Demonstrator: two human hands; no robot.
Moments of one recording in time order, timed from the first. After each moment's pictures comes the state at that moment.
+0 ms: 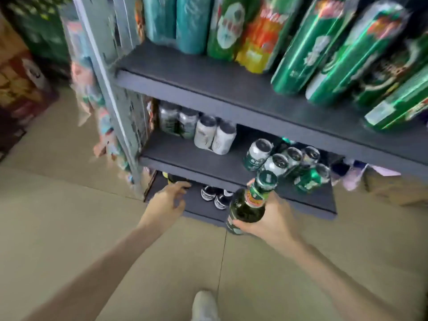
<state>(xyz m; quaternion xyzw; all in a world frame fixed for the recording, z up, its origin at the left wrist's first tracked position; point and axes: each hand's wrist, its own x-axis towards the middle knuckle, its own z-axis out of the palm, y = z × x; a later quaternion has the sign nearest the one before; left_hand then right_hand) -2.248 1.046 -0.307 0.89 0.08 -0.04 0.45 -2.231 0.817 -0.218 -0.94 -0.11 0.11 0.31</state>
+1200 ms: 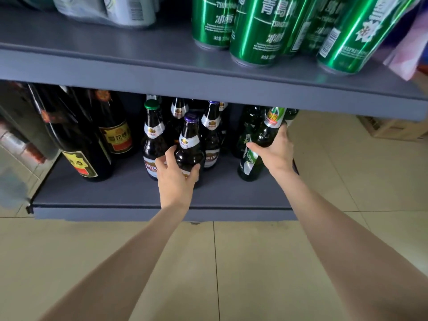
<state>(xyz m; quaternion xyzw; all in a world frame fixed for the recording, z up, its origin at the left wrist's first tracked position) -2.114 0.874 -0.677 0.86 0.13 0.12 0.48 -2.048 0.669 -0.639 -0.93 0.15 -0.12 0.33</state>
